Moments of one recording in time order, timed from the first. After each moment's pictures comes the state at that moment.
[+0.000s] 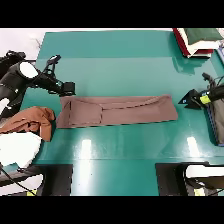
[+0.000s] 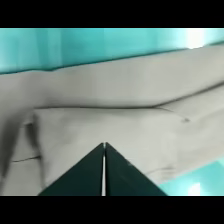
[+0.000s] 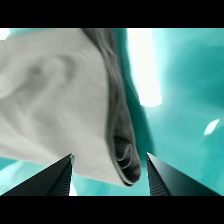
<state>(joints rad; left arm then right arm) -0.15 -1.30 1.21 1.15 -1.09 -1.52 -0.50 -1.50 1.17 -1.02 1.45 1.26</state>
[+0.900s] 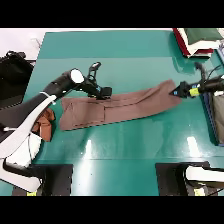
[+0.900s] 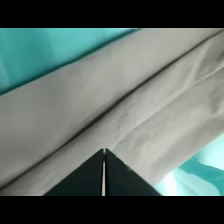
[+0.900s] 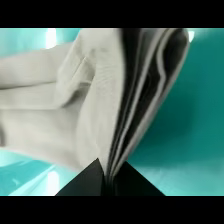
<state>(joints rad) -0.48 -1.65 1.41 0.98 -0.89 -1.57 -0.33 -1.39 1.19 -0.80 1.35 1.14</state>
